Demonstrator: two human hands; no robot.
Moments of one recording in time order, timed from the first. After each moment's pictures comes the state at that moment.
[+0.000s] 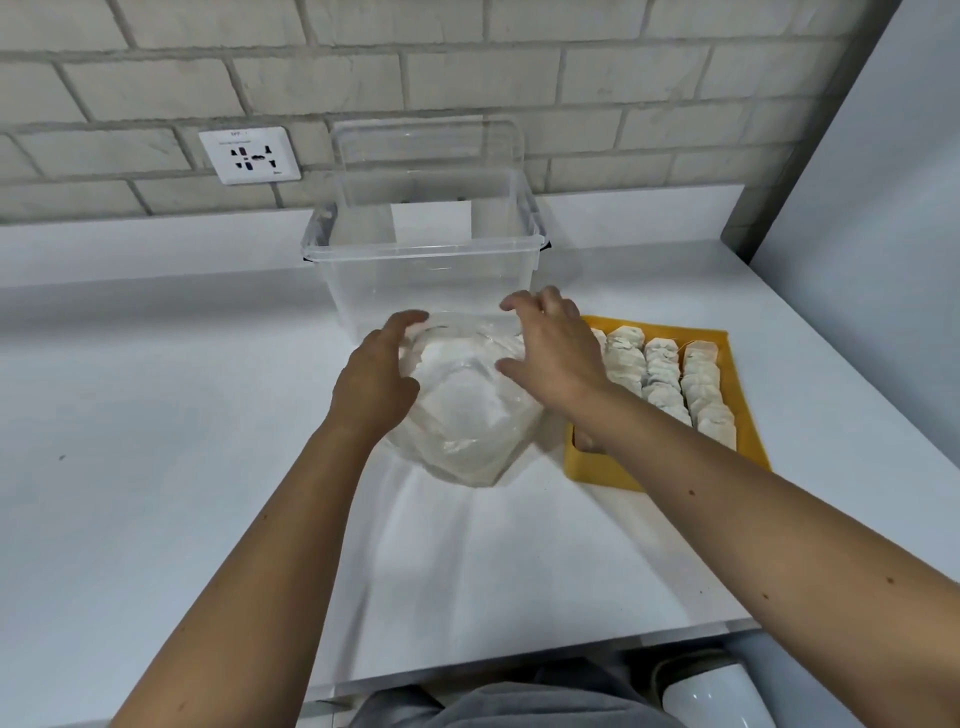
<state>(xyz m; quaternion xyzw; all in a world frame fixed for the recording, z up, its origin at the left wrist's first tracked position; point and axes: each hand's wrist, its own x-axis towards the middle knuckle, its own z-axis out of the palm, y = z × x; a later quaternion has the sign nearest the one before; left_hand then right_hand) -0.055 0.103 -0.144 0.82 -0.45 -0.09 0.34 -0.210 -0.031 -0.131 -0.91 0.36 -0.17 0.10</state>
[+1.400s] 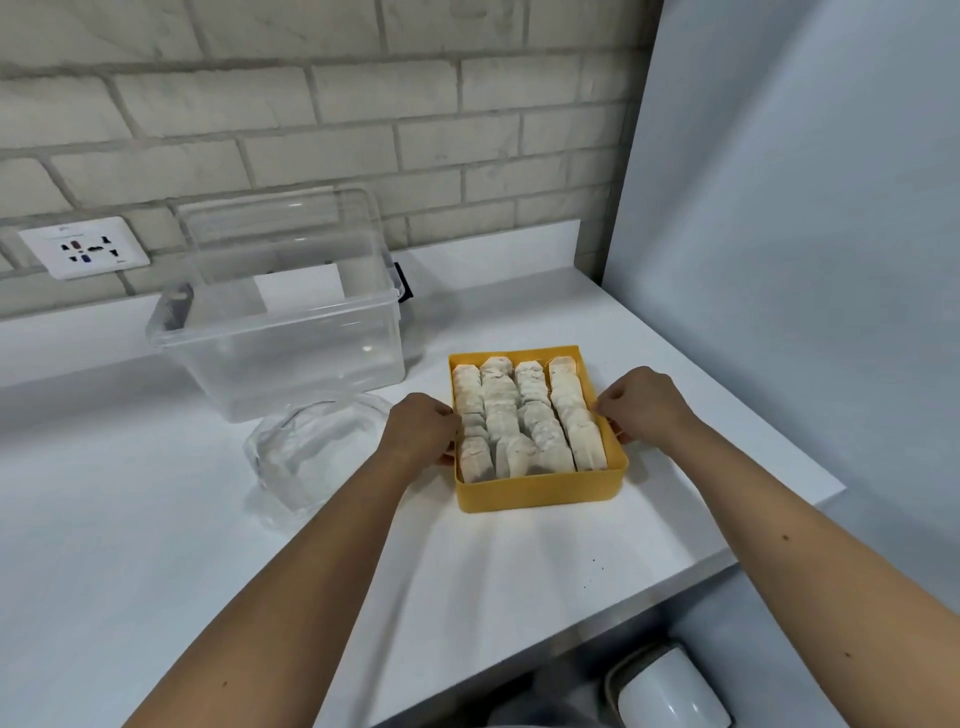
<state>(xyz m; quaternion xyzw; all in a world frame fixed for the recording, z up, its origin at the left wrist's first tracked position) -0.182 0.010 -0.142 0.76 -0.40 -0.36 0.37 -0.420 -0.098 -0.140 -0.71 0.63 -0.16 0.29</state>
